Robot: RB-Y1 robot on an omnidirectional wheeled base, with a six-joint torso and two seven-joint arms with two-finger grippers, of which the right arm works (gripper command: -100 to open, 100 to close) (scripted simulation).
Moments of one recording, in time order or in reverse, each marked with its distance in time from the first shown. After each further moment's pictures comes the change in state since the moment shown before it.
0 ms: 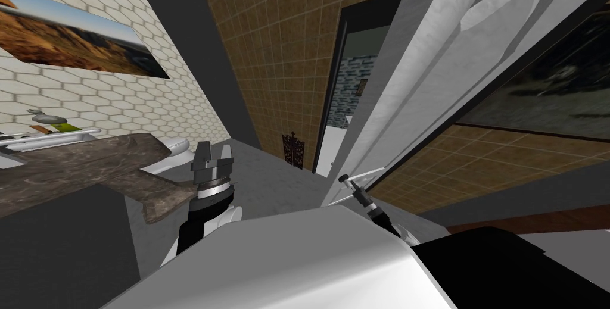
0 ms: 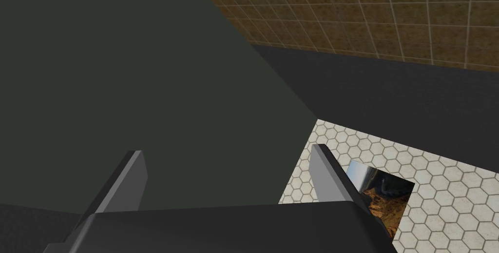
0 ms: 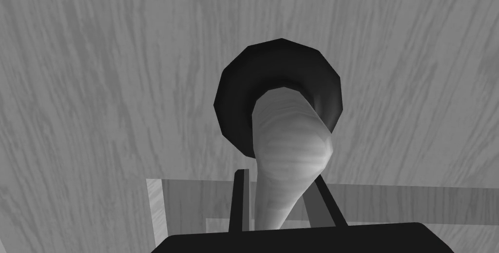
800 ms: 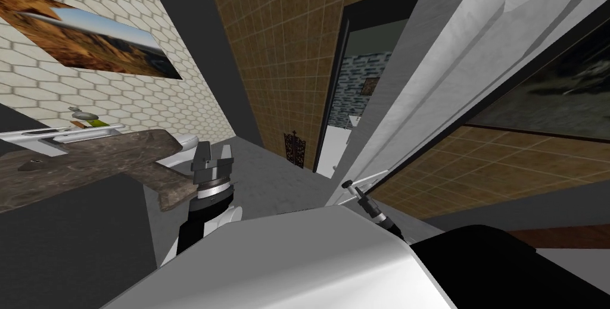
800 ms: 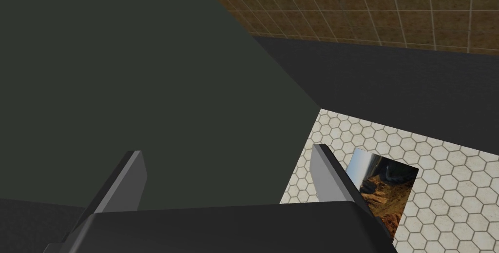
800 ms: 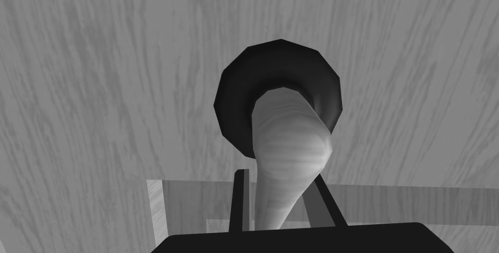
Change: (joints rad) arm 0.073 -0.014 0.007 0.029 -0.005 -0.119 0.001
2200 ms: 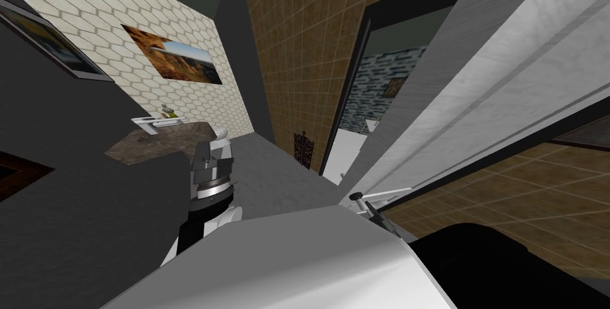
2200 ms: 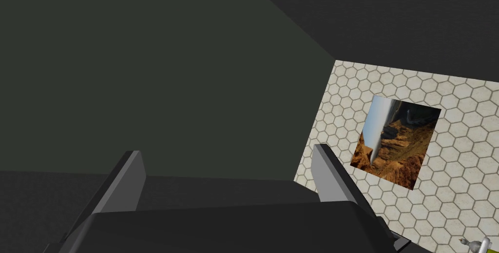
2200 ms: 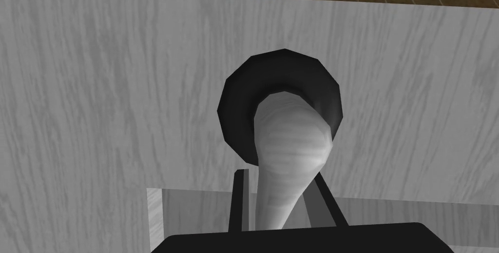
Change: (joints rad) arm 0.096 0.014 0.003 0.136 -0.025 -0.183 0.026
